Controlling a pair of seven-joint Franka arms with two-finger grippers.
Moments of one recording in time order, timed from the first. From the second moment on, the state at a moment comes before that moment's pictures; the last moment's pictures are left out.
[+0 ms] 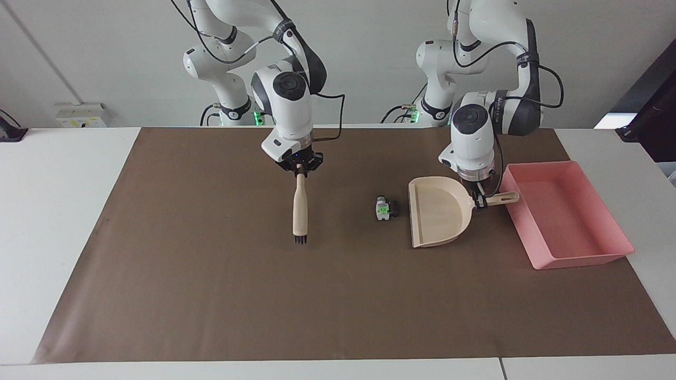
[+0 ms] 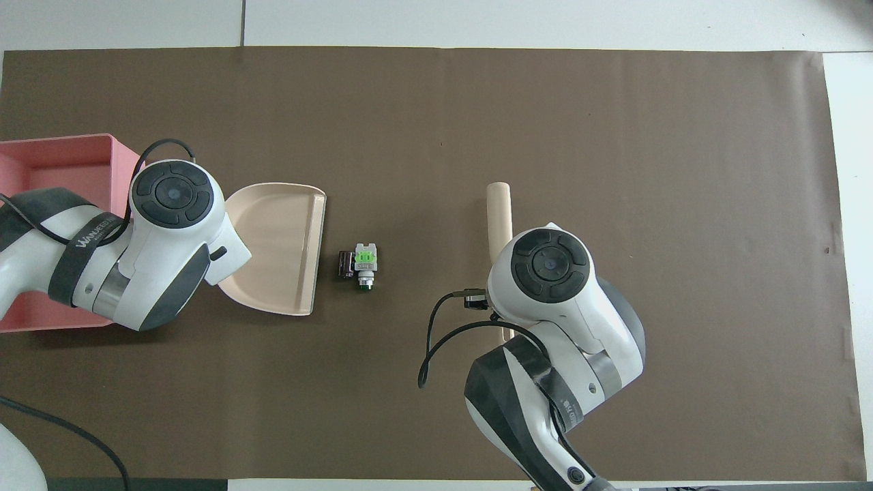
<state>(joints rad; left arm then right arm) -0.24 0.10 -0.06 -2.08 0.48 2.06 1.20 0.63 0.08 -0.05 -2.09 0.05 2.08 0.57</state>
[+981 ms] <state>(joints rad) -0.30 0.12 -0.06 -2.10 0.53 2.00 1.09 0.91 0.38 -0.03 -1.81 0.26 2.21 0.78</state>
